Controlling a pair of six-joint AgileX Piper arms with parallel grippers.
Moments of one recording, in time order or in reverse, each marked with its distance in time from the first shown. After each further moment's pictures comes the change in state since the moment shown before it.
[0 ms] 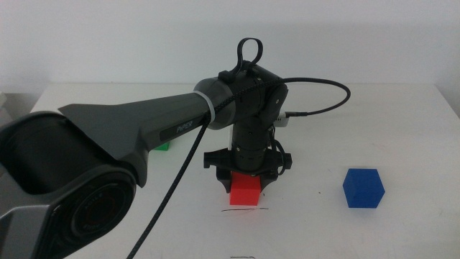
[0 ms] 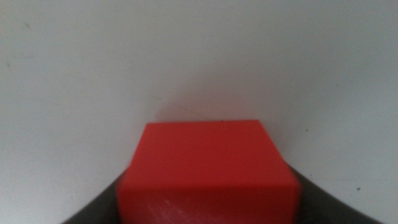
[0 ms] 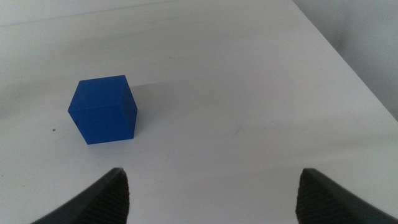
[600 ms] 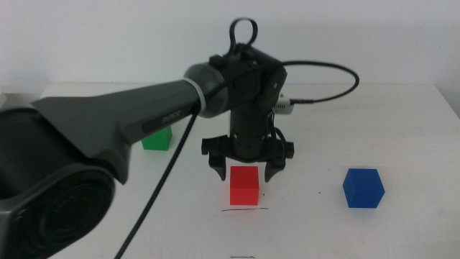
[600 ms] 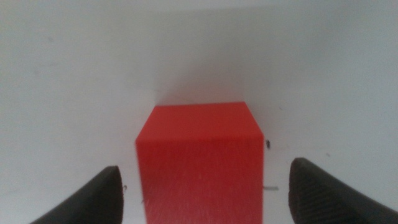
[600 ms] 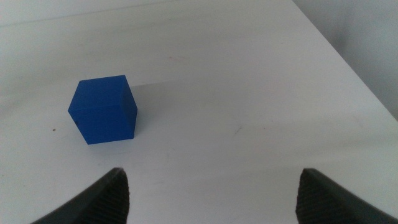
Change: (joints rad) left arm 0.000 -0.067 0.000 0.000 0.015 0.069; right arm 0.000 0.000 0.000 0.000 0.000 0.000
